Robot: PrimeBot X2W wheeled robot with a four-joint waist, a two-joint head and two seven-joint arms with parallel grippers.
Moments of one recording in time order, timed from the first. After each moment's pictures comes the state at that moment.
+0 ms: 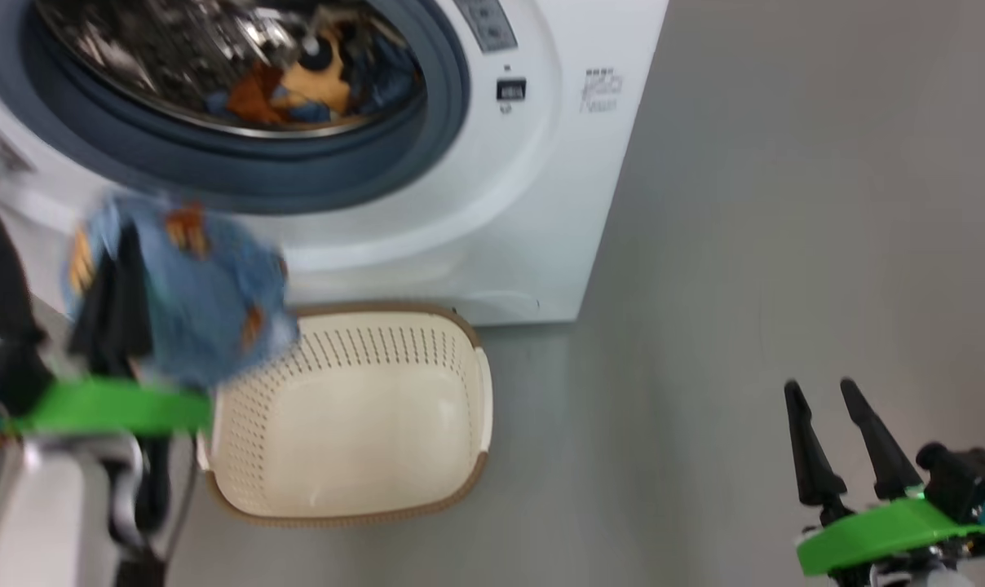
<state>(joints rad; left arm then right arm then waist) -0.36 0.14 0.00 0.16 -0.33 -0.13 -0.26 -0.06 -0.12 -0.03 0.20 0.36 0.13 -0.26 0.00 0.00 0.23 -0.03</state>
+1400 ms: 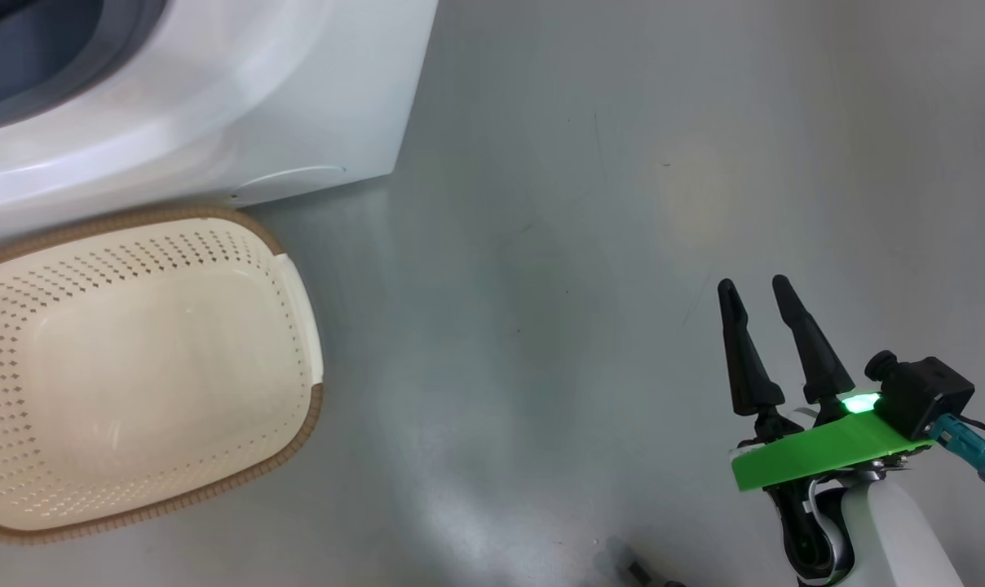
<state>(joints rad) -1.25 0.36 -0.04 0.65 -0.38 -0.13 -0.26 -0.25 -0.05 0.05 0.18 0.42 0.13 -0.26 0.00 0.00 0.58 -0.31</state>
